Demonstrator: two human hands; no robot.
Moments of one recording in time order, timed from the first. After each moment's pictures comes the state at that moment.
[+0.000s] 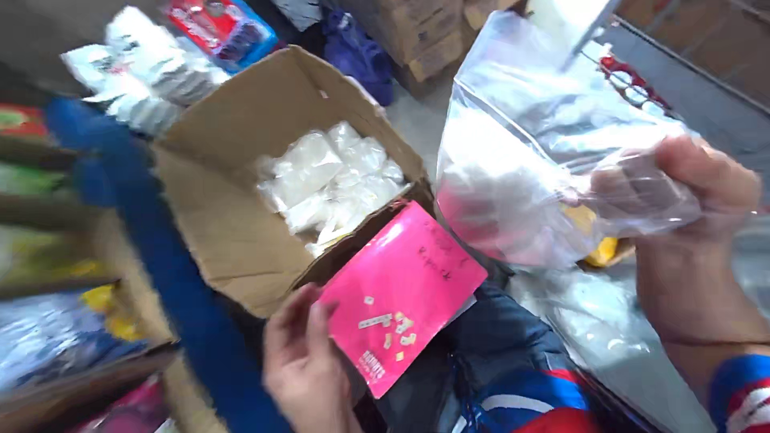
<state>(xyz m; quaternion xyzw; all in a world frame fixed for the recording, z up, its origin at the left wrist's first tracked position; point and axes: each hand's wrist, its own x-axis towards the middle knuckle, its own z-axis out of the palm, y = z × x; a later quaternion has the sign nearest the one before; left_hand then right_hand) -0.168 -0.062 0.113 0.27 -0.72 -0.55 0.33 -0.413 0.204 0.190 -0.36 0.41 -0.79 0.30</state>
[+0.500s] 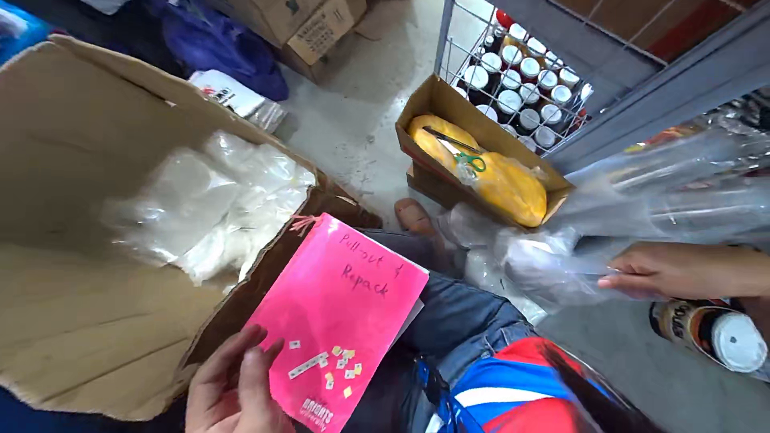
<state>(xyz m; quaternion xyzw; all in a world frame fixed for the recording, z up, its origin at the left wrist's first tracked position) -0.184 -0.053 0.094 0.26 -0.76 -0.55 0.22 -0.355 0.402 0.161 -0.13 0.79 -0.18 0.58</state>
